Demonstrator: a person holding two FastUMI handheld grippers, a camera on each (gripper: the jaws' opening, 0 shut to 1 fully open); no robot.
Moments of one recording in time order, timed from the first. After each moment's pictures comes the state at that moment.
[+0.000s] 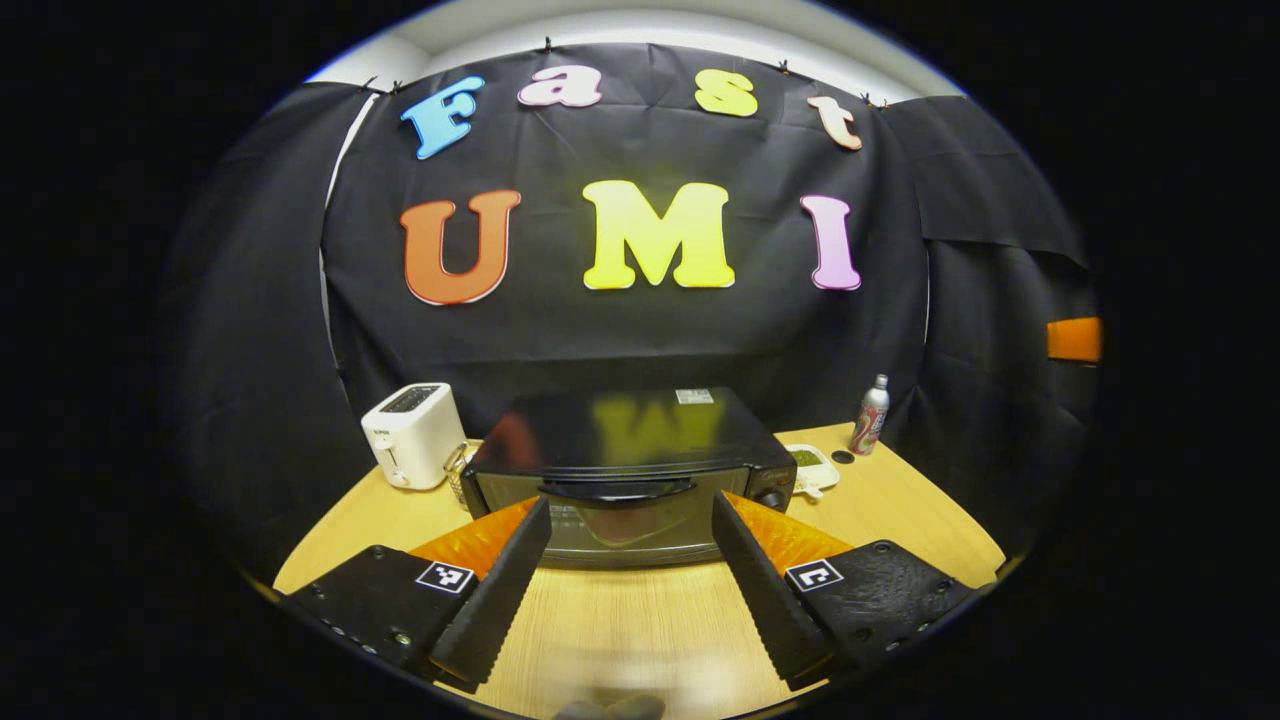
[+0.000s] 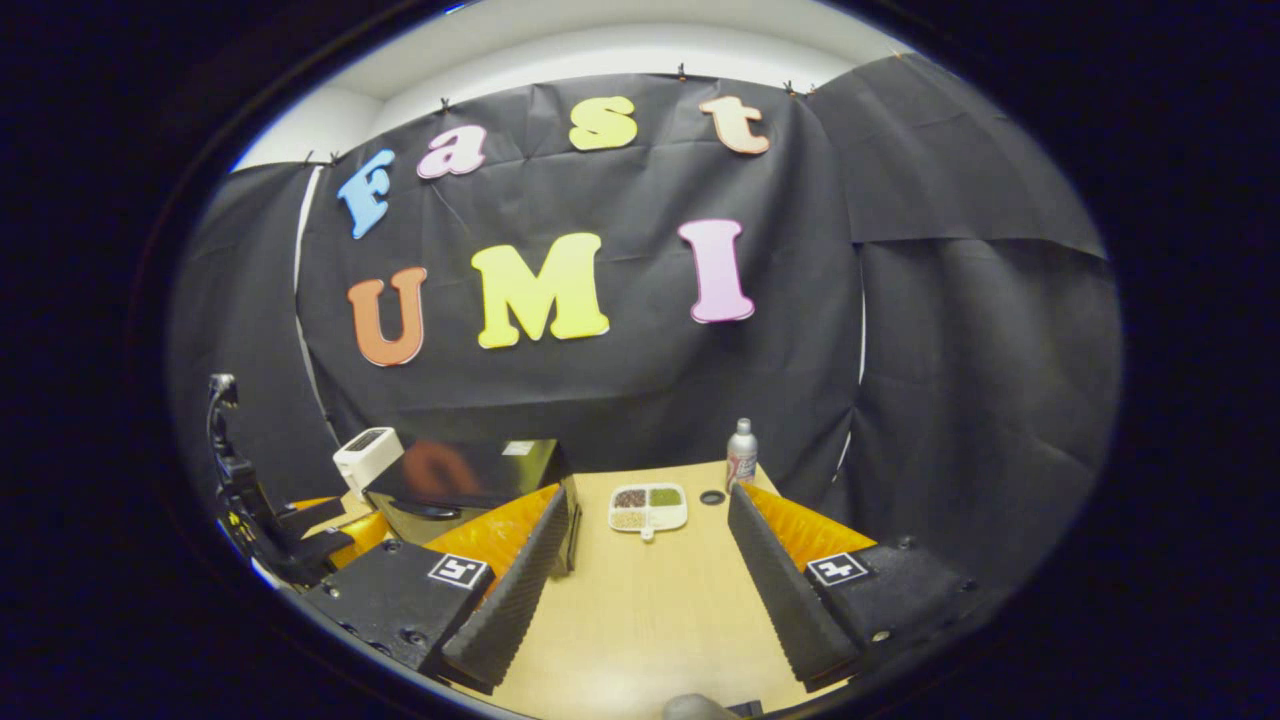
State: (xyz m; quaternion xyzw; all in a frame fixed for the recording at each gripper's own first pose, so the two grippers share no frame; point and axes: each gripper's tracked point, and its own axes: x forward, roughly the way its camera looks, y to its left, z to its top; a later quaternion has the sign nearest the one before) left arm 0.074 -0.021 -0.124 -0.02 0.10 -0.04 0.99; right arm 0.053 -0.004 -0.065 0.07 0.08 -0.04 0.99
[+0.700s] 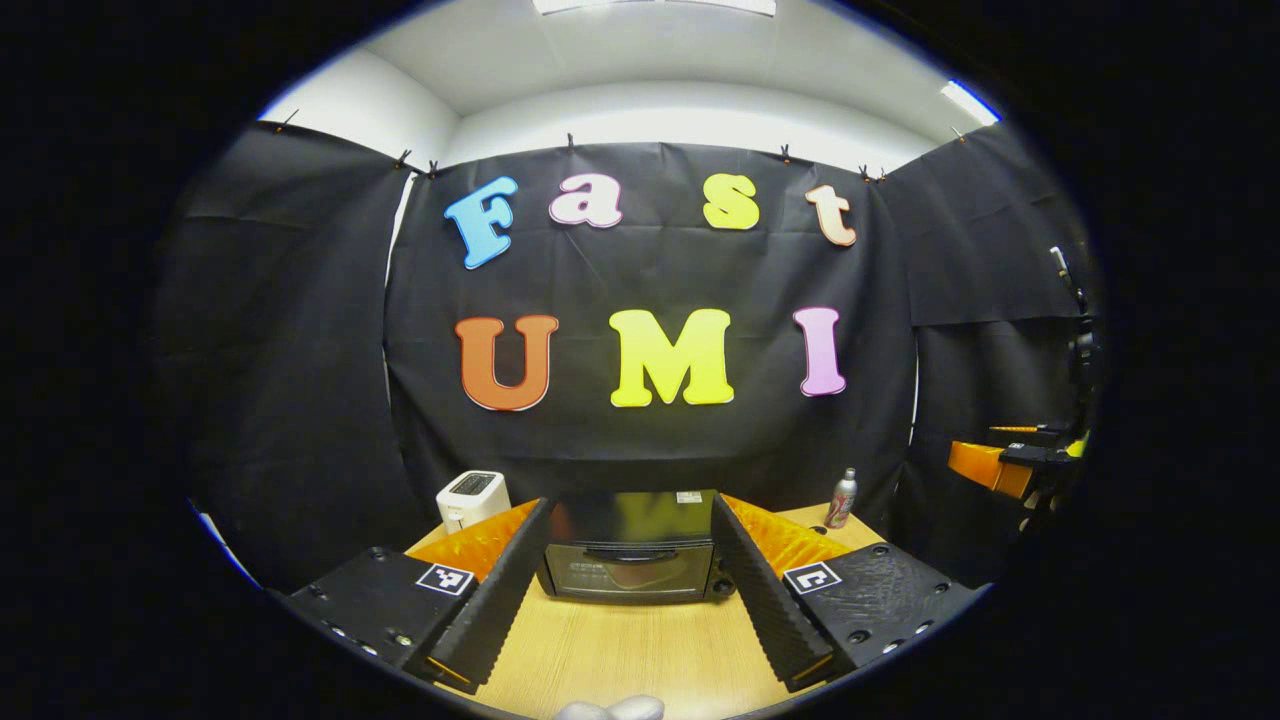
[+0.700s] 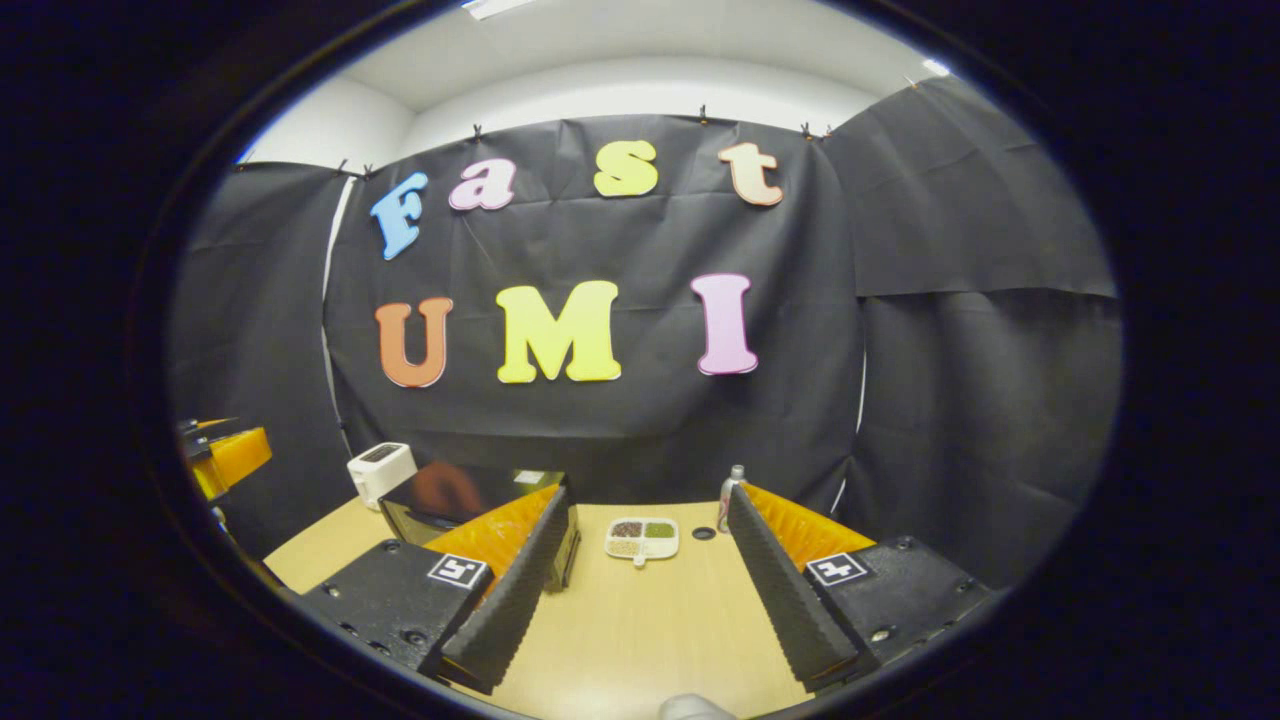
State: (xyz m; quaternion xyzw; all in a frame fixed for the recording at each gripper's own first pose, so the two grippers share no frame) left arm -0.049 -0.010 0.017 -0.01 -0.01 0.00 1.00; right arm 0.006 -0.015 -0.024 0.04 0.02 -0.02 1.00
